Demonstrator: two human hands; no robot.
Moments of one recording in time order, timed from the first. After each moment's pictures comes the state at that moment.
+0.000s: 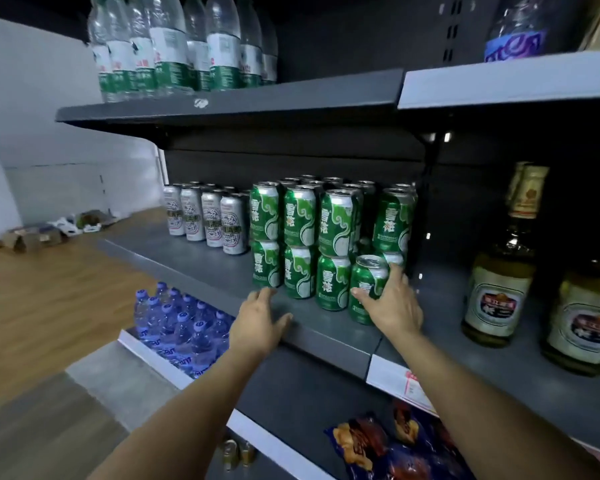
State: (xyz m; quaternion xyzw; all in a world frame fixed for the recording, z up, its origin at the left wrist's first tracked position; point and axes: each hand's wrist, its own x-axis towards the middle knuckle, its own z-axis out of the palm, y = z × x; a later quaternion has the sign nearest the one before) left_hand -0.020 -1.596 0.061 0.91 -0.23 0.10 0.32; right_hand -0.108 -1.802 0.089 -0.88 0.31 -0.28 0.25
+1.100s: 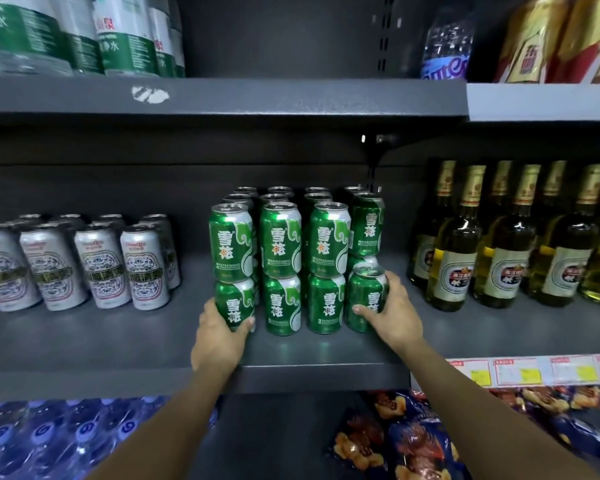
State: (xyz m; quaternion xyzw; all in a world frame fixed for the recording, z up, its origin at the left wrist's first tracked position) left_hand 0.154 -1.606 0.052 0.83 -0.32 -0.04 0.46; right_hand -0.082 -1.765 0.072 -0.76 0.48 -0.37 0.23
